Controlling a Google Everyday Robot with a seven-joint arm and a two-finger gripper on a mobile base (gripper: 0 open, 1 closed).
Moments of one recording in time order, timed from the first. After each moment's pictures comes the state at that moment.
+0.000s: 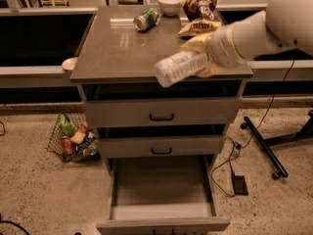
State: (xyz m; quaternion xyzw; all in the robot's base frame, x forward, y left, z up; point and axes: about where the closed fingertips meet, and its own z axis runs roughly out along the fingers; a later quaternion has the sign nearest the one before) arm 0.621 -0.116 0.900 -0.86 0.31 -0.17 0.38
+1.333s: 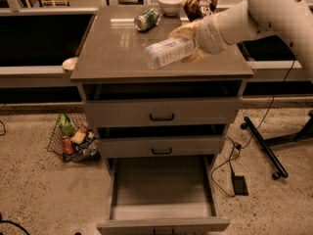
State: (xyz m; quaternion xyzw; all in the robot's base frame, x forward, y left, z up) arm 0.683 -0.088 0.906 -0.85 0.30 -0.12 0.42
